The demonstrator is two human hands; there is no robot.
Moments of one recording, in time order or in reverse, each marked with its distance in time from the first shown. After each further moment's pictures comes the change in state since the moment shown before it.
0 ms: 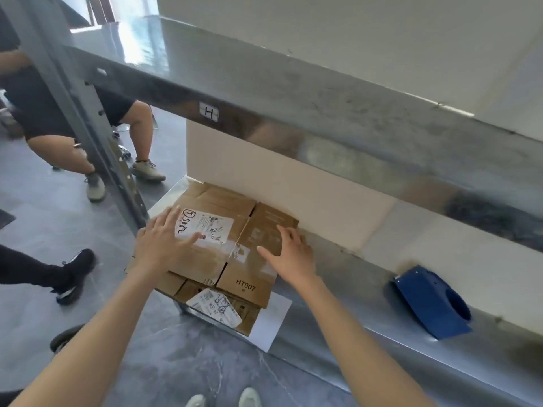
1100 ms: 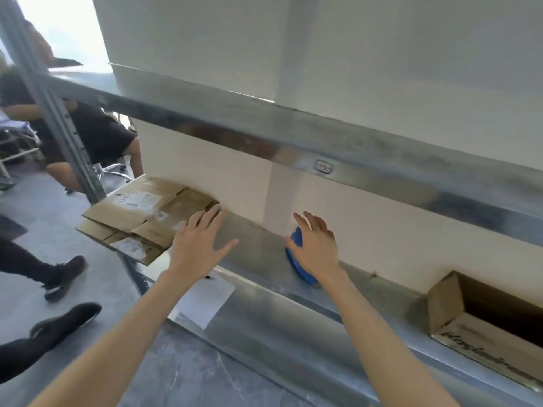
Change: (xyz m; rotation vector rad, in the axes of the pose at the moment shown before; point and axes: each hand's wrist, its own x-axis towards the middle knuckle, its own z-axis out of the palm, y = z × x) left_hand -0.270 0.309 0.013 0.198 0.210 0.327; right_hand -0.198 0.282 -0.144 -0.062 0.322 -0.200
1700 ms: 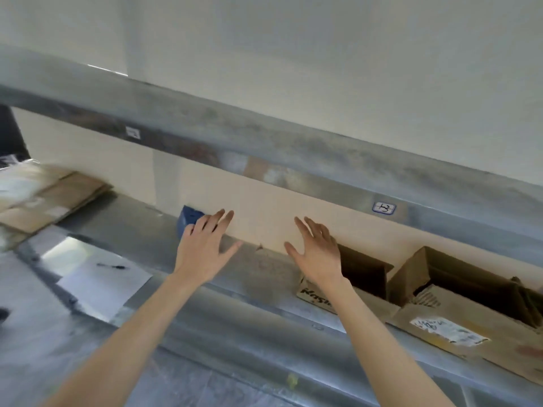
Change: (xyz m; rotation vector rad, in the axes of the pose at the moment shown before) left_hand -0.028 0.315 0.027 -0.135 0.033 0.176; right_hand -0.135 0.275 -0.101 -0.092 0.008 0.130
